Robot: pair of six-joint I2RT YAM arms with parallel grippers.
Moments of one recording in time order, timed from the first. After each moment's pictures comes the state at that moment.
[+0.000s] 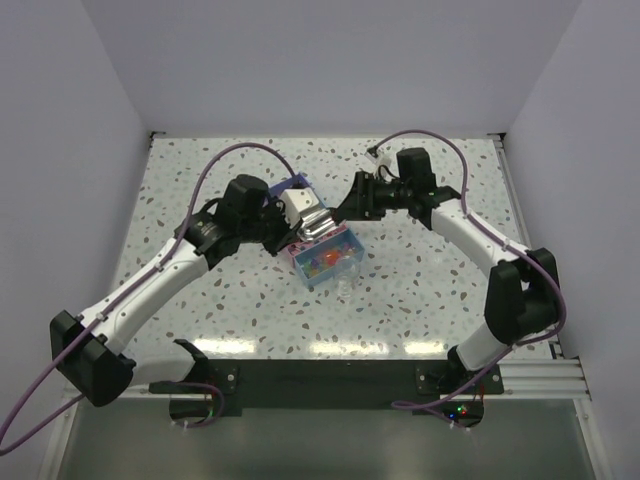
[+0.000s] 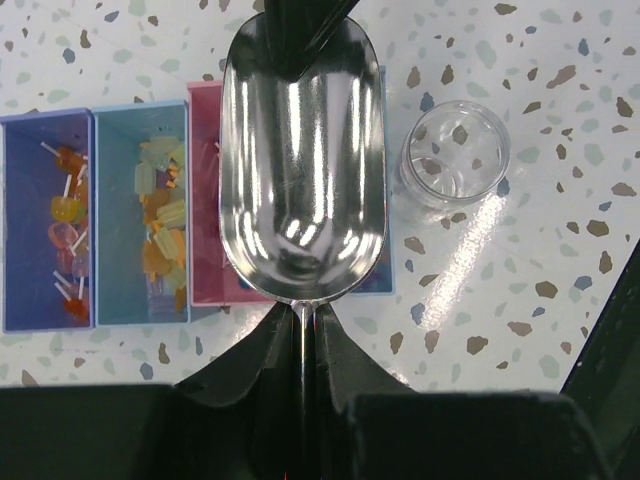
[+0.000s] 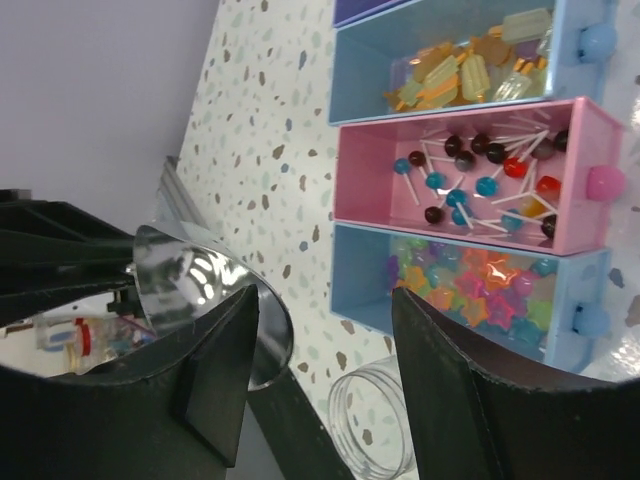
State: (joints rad) left arm -0.62 1.24 1.16 -0.61 0.27 0.31; right arm 0.37 1.59 1.21 -0.26 -0.73 0.49
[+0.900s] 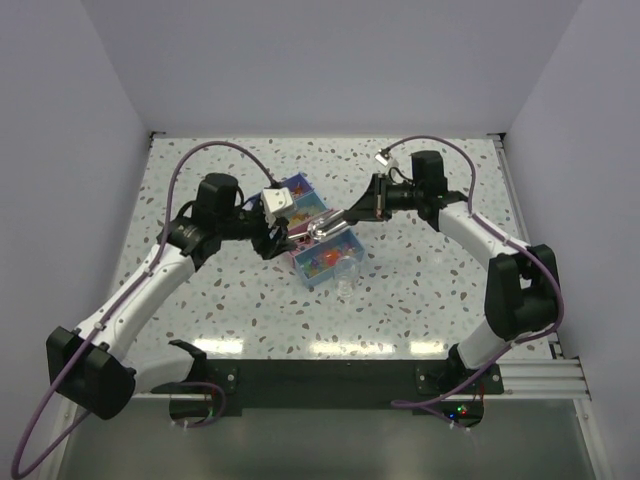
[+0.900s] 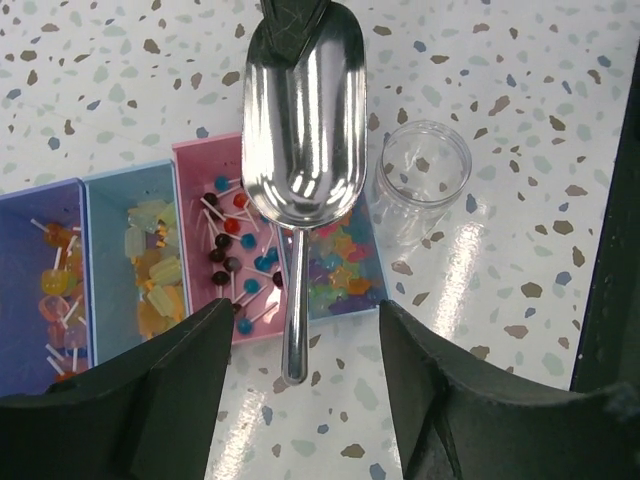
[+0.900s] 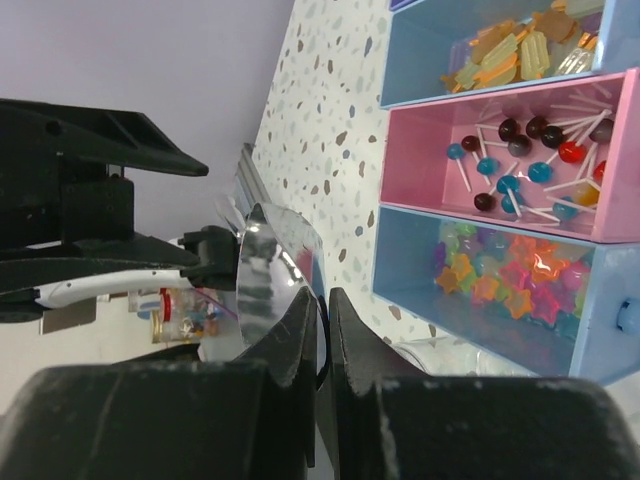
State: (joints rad) left arm -0.45 1.17 1.03 -0.45 0.61 0.43; right arm 0.28 1.61 1.13 -0.11 -0.97 0.62
